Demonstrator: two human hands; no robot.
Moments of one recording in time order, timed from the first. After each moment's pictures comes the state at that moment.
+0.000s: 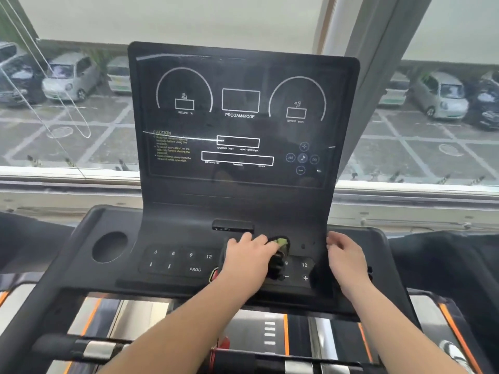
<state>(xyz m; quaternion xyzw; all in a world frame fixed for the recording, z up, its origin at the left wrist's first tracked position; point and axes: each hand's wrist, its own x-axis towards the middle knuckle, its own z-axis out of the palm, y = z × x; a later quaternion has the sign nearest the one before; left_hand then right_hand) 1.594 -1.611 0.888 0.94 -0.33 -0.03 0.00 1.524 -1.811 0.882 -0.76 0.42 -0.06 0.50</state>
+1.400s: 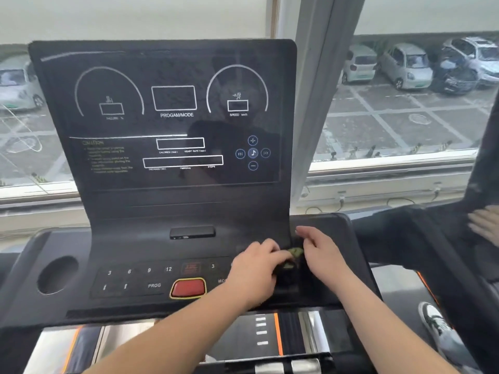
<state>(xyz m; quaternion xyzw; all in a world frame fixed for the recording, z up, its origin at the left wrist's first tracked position) 1.573 -1.683 0.865 0.87 -0.44 -0.10 0.17 1.506 -1.861 0.869 -0.82 0.30 -0.02 0.49</state>
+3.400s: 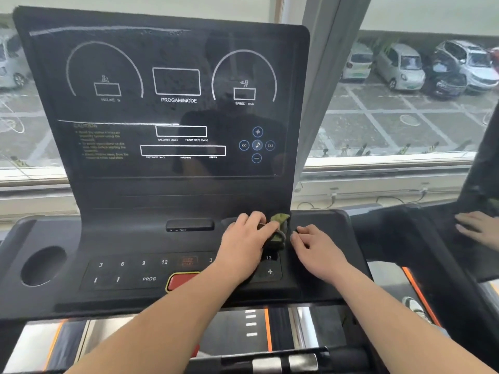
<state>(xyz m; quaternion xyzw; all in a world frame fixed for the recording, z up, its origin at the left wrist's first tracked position) 1.614 -1.685 0.856 0.90 -0.41 0.00 0.15 1.517 -1.873 0.852 -0.92 0.24 0.08 0.31</state>
